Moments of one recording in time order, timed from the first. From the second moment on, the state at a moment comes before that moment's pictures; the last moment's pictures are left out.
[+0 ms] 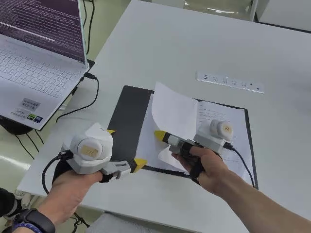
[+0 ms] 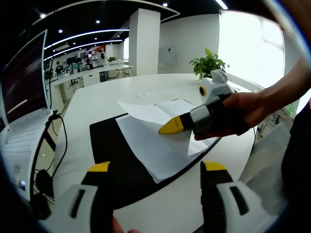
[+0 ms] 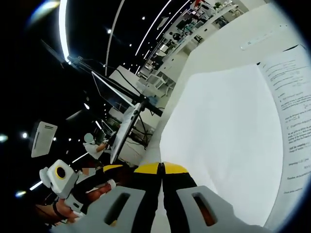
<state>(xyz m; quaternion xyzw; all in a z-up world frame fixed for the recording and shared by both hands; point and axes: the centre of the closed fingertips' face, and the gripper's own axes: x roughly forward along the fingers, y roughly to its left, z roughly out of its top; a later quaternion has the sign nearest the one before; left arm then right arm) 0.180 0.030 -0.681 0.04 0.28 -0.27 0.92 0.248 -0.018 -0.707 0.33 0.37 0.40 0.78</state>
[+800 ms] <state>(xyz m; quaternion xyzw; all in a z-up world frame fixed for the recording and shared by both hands) 0.171 0.052 -0.691 0.02 0.29 -0.25 0.92 0.247 0.002 -0.779 0.34 0.43 0.34 0.76</state>
